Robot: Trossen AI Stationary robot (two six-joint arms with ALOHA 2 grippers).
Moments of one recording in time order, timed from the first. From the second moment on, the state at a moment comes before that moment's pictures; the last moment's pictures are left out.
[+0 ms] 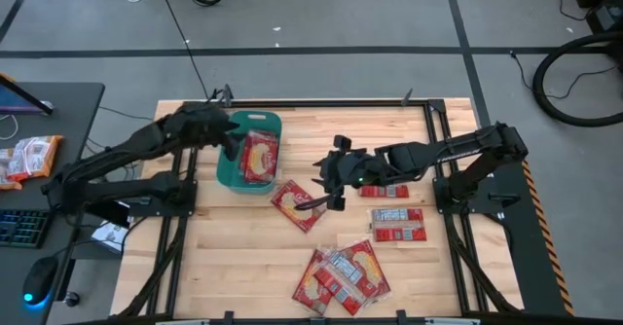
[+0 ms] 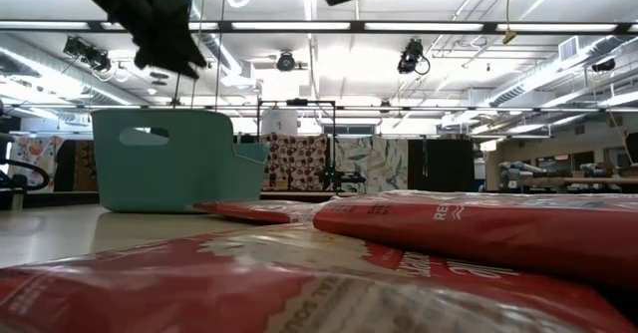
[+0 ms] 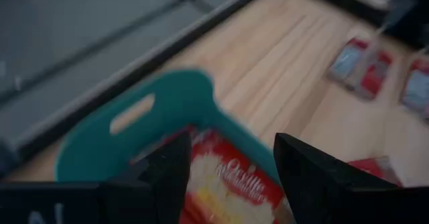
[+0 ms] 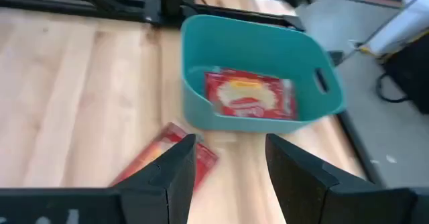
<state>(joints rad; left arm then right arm) 0.50 0.79 0.75 -0.51 -0.08 -0.18 0.18 1.57 1.41 -0.48 0.39 0.01</state>
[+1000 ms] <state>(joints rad) 0.06 0.39 0.41 -0.09 0.01 -0.23 0.26 1.72 1.41 -0.59 0.40 0.39</state>
